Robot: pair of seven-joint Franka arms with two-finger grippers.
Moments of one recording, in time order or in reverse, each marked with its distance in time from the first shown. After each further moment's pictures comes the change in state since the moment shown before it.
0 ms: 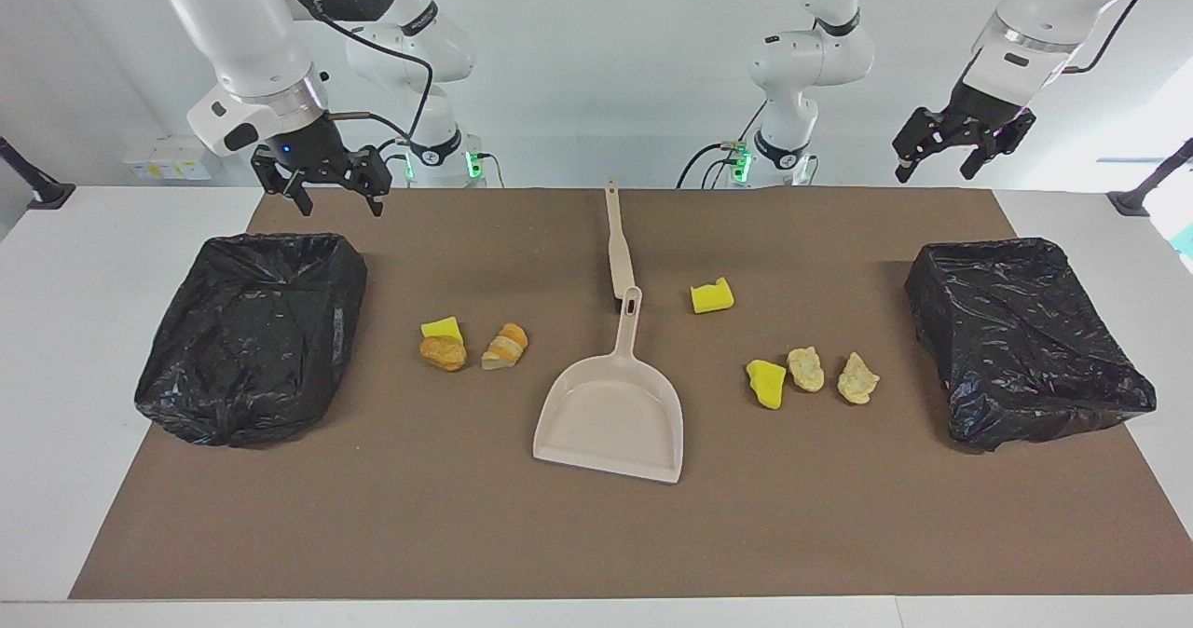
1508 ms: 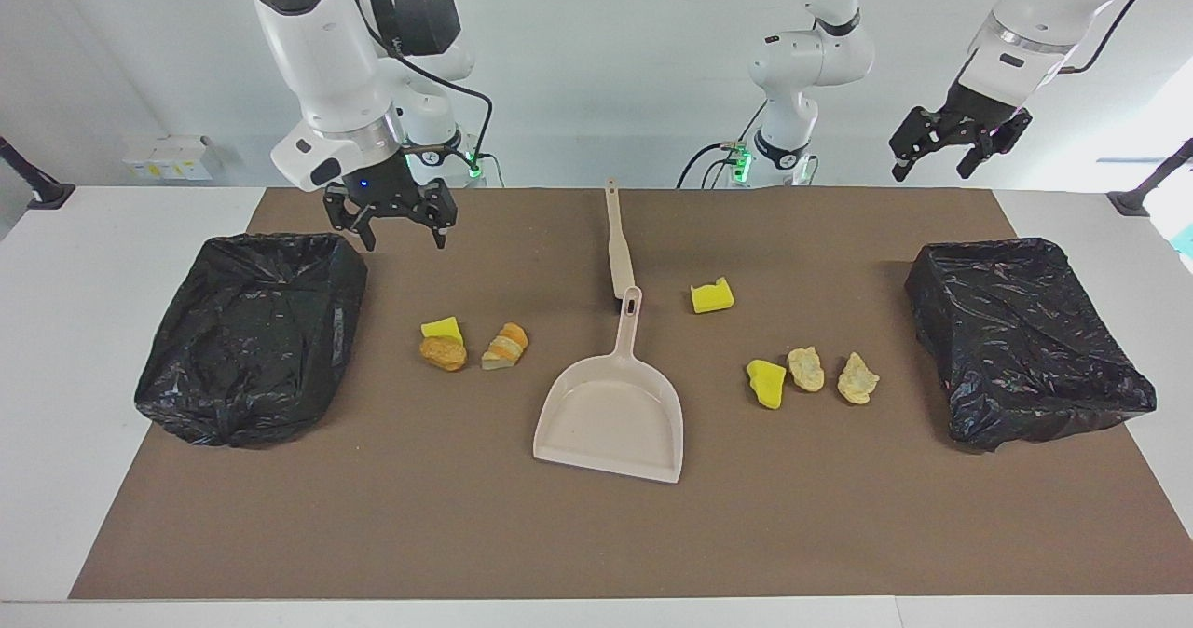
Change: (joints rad) left arm -0.001 -0.003 -0.004 -0.004 0.000 -0.008 -0.001; right arm 0.044 0.137 0.208 -0.033 0.004 0.293 0.271
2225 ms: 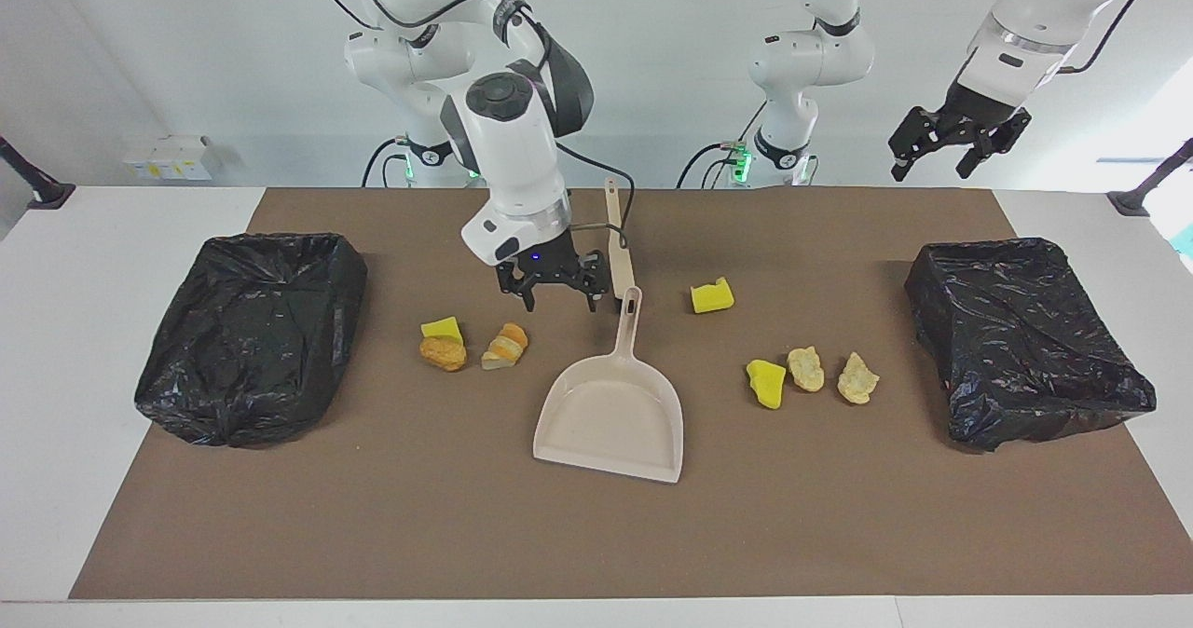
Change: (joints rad) left arm 0.000 0.000 -0.001 0.000 0.000 0.000 0.000; right arm 0.289 0.253 0.003 0.003 -0.102 0.311 0.439
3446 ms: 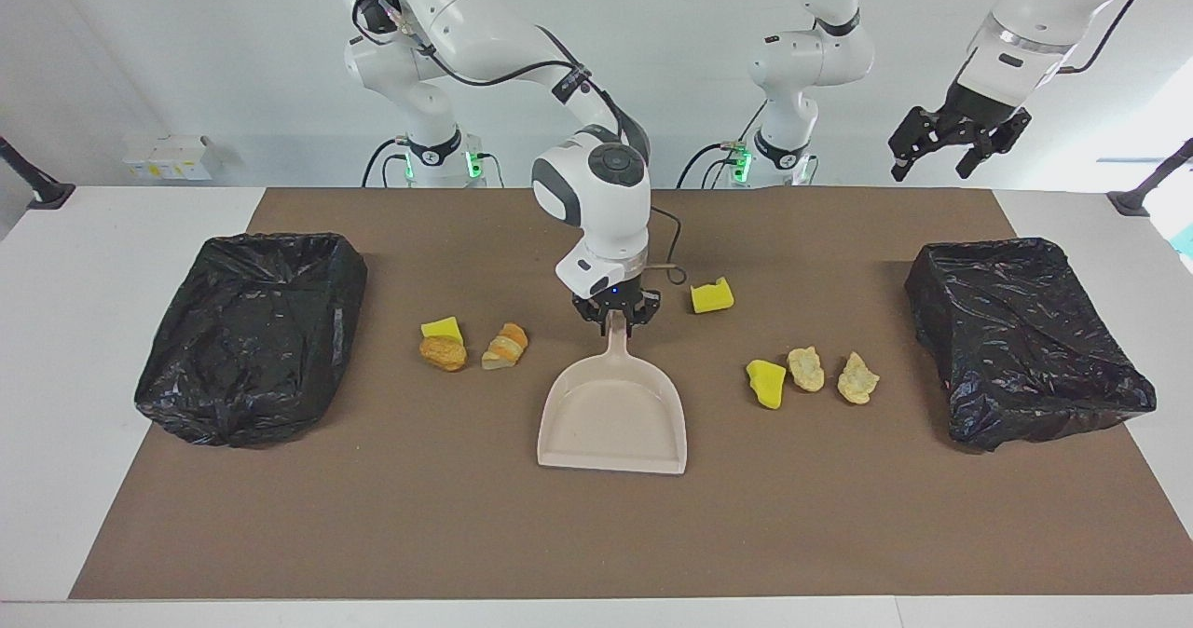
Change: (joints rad) left arm 0.000 0.000 0.000 0.000 0.000 0.000 0.000; right arm 0.064 0.097 -0.001 -0.020 -0.106 0.031 0.016
